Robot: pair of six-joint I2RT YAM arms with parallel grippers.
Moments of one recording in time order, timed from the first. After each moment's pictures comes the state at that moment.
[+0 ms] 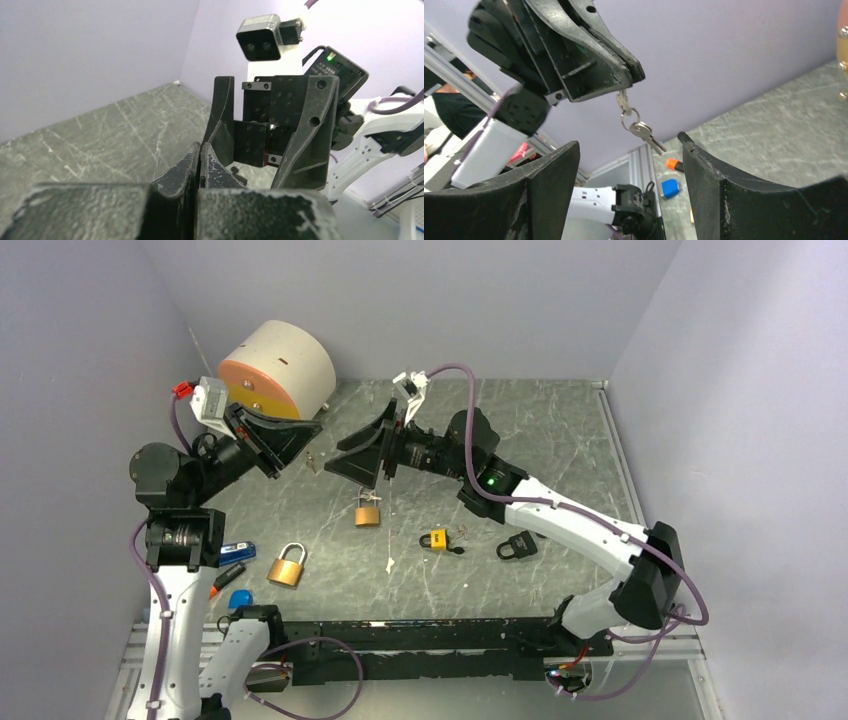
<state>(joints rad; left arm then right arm) 0.01 0.77 1.07 0.02 0.88 -0.55 0.94 1.44 1.28 0.36 -0.44 0.63</state>
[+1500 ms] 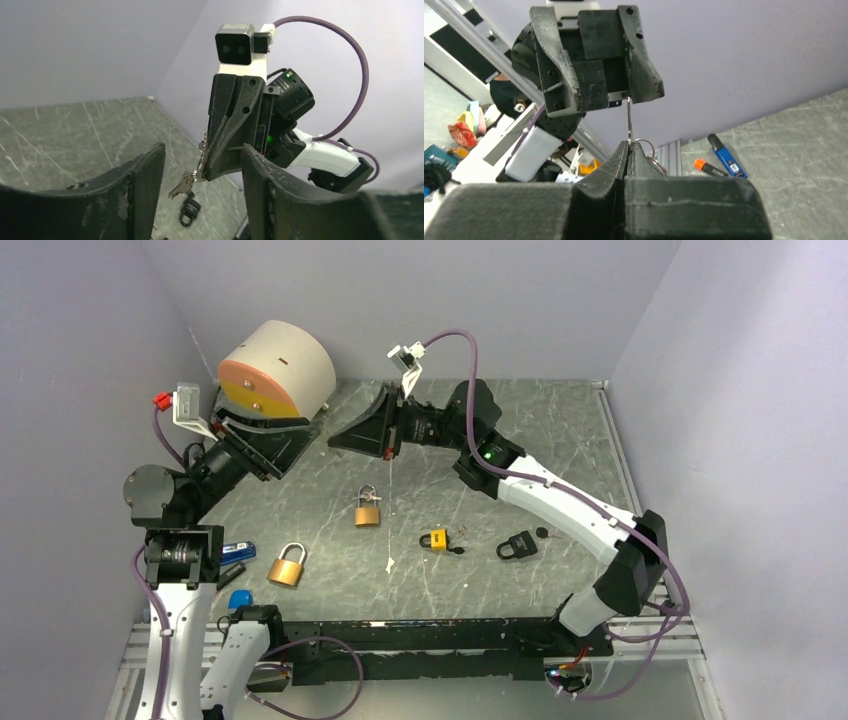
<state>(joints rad) 0.01 0.71 1.02 0.12 0.74 -0.90 0.86 1.56 1.46 0.43 -0.68 0.78</state>
